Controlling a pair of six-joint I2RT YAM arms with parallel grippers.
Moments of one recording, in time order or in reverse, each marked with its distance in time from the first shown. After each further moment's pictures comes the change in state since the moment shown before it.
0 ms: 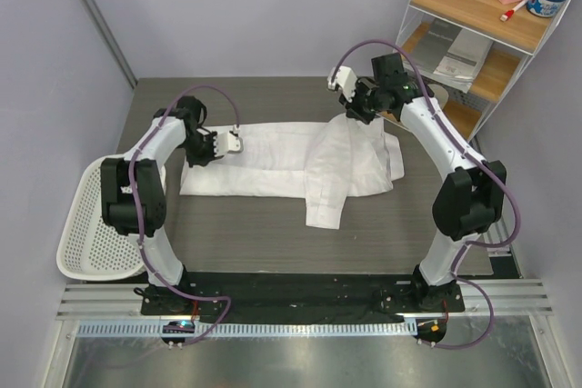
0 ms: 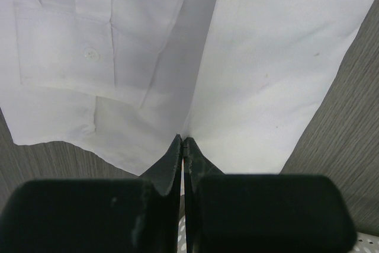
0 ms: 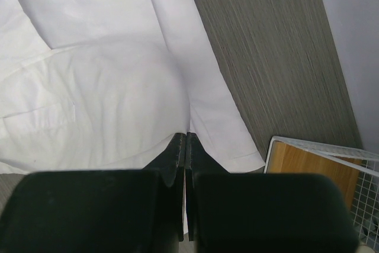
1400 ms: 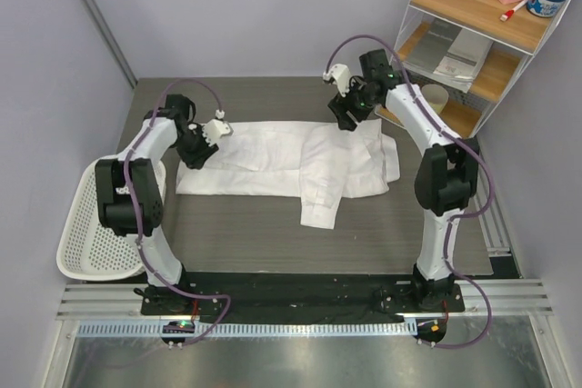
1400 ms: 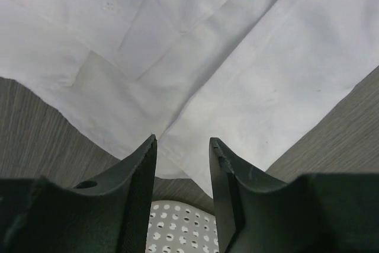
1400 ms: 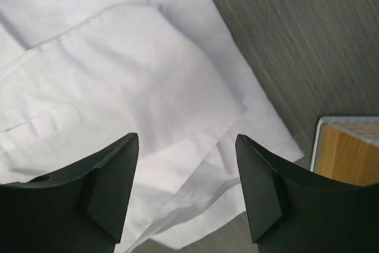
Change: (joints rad) left arm 0.063 0.014 -0.016 0.098 -0.009 -0.316; right arm -0.006 0.276 0.224 -0.108 0.083 0.175
